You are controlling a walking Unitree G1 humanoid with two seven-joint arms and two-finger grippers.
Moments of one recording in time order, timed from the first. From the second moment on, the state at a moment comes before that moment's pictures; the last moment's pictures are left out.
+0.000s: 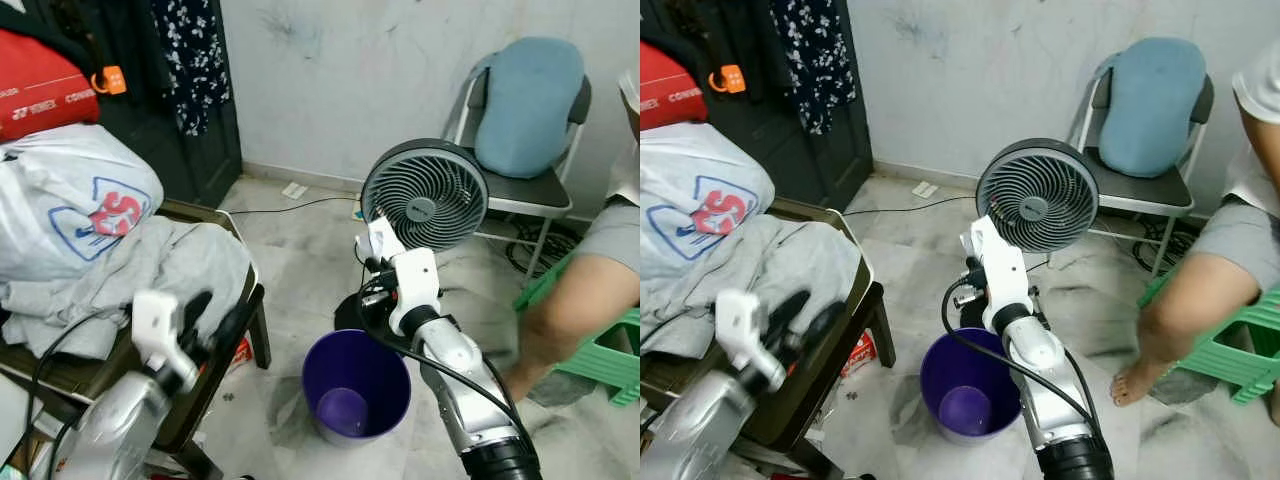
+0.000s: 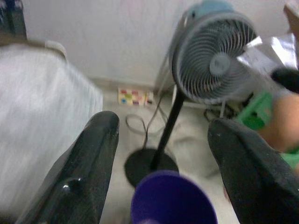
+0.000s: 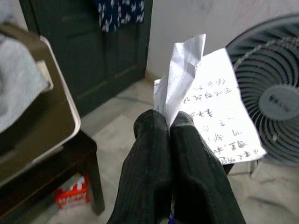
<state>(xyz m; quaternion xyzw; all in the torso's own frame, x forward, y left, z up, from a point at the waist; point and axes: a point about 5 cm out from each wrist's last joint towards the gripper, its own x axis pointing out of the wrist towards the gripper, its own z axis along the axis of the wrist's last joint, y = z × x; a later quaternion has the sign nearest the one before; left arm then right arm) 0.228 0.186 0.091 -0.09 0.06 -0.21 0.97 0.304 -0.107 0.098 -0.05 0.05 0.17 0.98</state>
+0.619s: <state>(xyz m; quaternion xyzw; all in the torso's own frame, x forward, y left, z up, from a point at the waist) 0.202 0.143 0.119 -0.08 0.08 -0.39 0.92 0.308 -0.081 0.025 -0.03 0.25 0.13 0.96</state>
